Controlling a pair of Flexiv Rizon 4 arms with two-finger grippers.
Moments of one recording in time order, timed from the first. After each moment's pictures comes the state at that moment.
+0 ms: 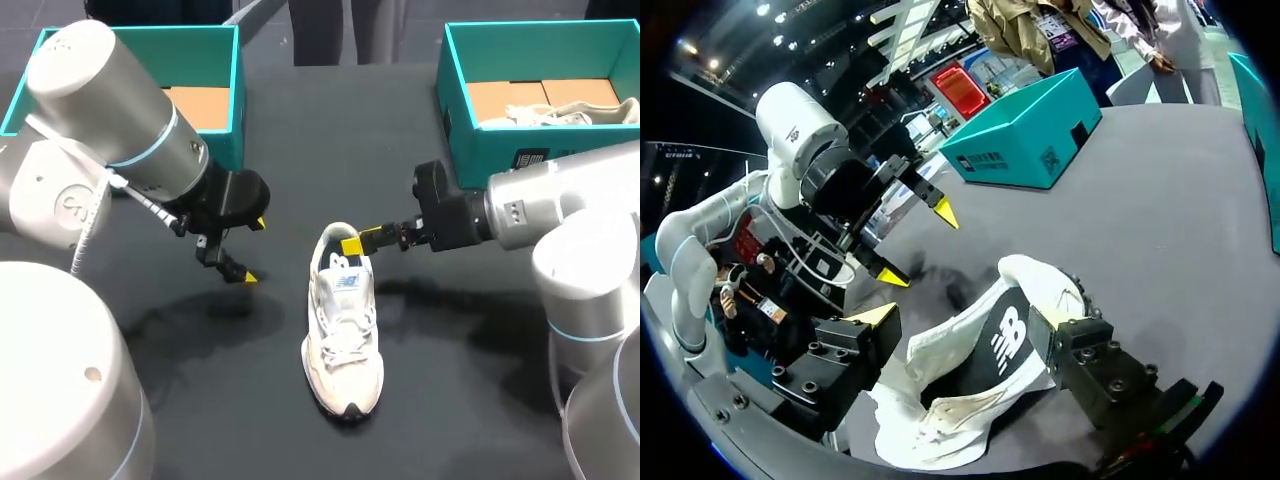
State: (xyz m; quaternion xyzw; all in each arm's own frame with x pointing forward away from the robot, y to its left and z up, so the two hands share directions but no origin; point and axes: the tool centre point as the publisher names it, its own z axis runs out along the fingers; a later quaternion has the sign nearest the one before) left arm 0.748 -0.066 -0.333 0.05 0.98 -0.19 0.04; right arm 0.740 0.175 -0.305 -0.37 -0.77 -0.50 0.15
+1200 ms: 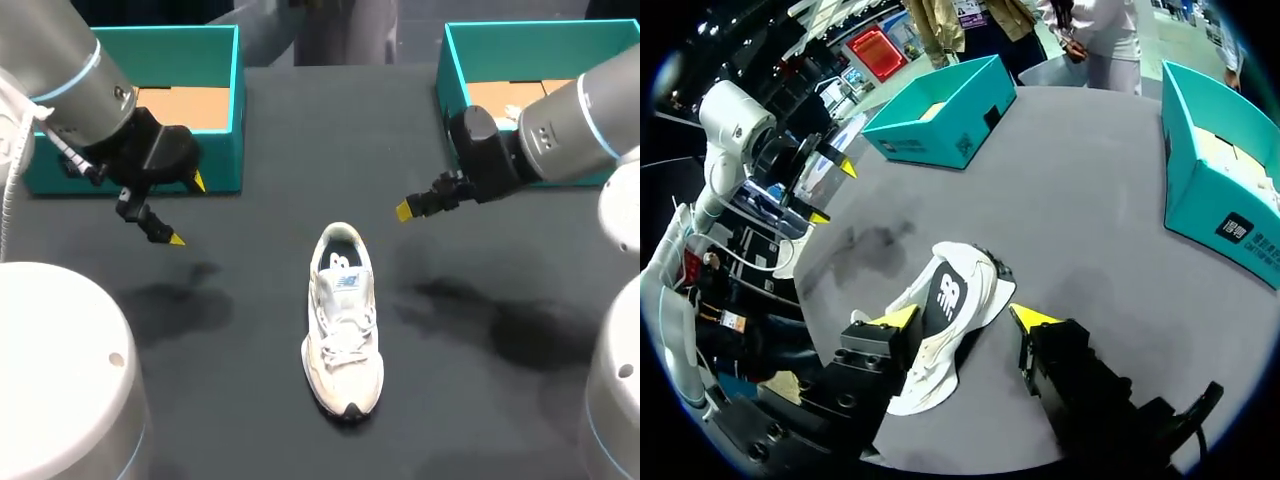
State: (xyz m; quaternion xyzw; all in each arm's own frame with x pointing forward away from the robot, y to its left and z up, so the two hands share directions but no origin) left arm 0.772 0.022 -0.272 0.11 0.98 -0.16 0.04; right arm 0.750 0.101 -0.251 -0.49 -0.80 -0.33 0.08
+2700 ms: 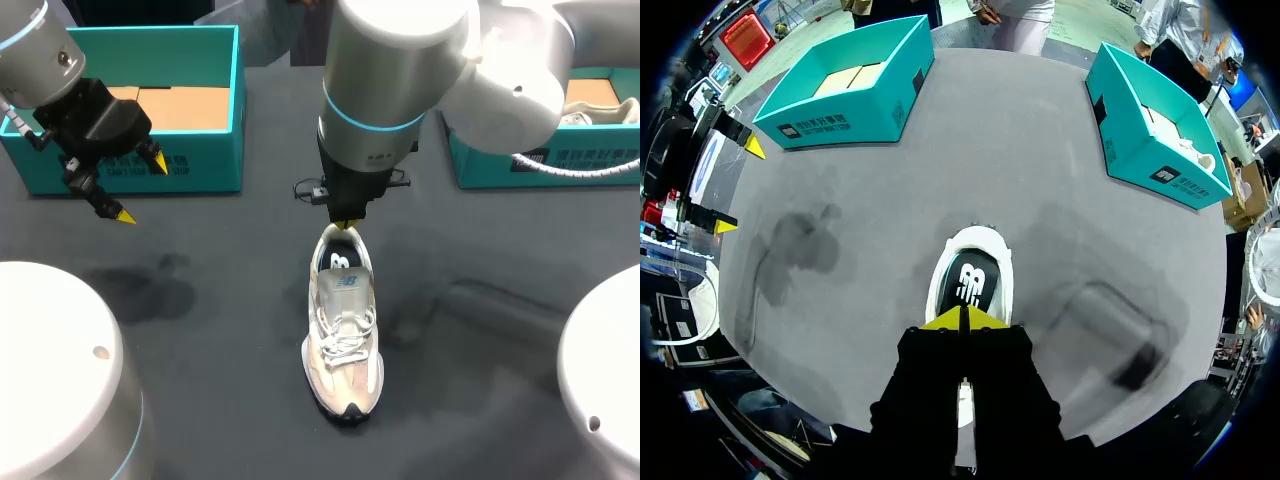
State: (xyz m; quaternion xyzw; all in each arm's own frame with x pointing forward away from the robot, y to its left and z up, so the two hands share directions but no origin) left arm 0.791 0.073 -0.253 0.17 0.97 -0.16 0.01; right arm 0.722 0.198 -0.244 -0.65 -0.75 -0.10 -0.06
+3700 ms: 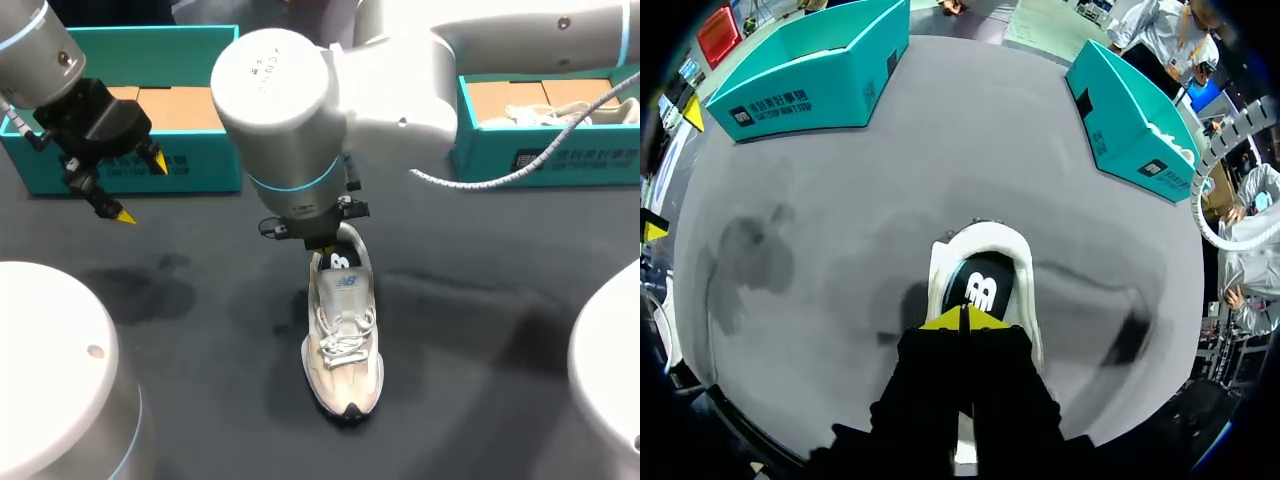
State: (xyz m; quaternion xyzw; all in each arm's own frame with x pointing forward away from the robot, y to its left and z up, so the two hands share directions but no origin) left arm 0.791 0.073 -0.253 0.17 0.97 -0.16 0.01; right arm 0.735 0.222 -0.310 -0.67 -0.73 -0.04 -0.14
